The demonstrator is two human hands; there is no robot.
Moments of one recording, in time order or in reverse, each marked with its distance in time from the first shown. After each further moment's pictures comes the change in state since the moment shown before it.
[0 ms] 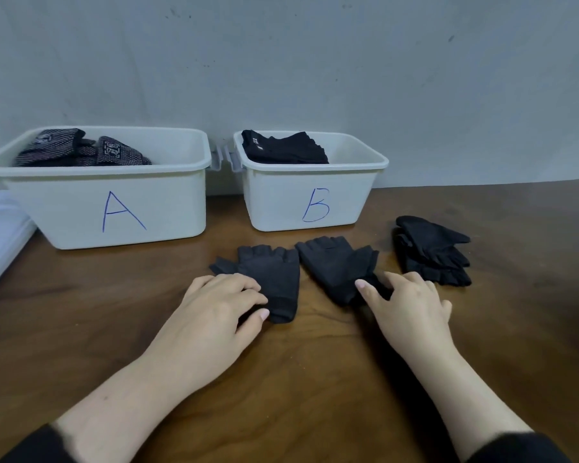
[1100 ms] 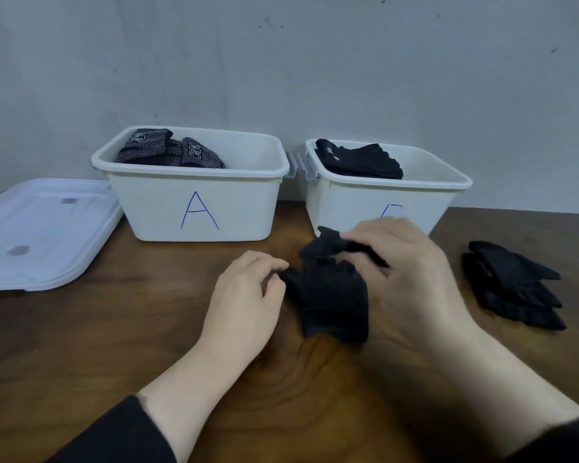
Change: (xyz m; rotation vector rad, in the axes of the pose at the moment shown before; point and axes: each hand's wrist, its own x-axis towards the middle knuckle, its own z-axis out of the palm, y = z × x) left_hand 0.010 -0.040 -0.009 -0.332 0.372 -0.355; right_hand -0.004 -0.118 -0.024 0.371 0.307 -0.897
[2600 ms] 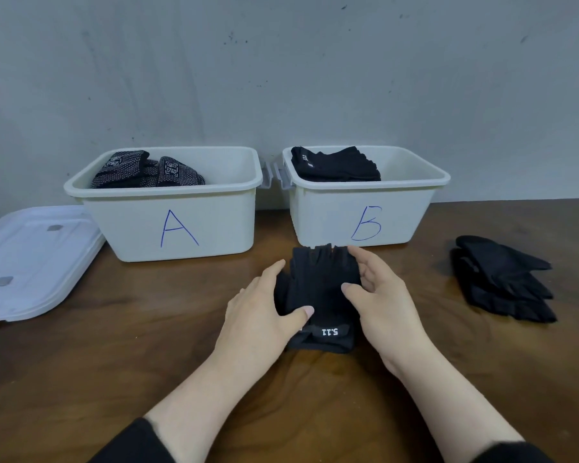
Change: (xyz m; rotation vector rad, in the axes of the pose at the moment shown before) left_hand 0.002 0.023 0.030 0.019 -0.289 -0.228; right_hand -0.030 0.027 0.032 0.754 -0.066 0.776
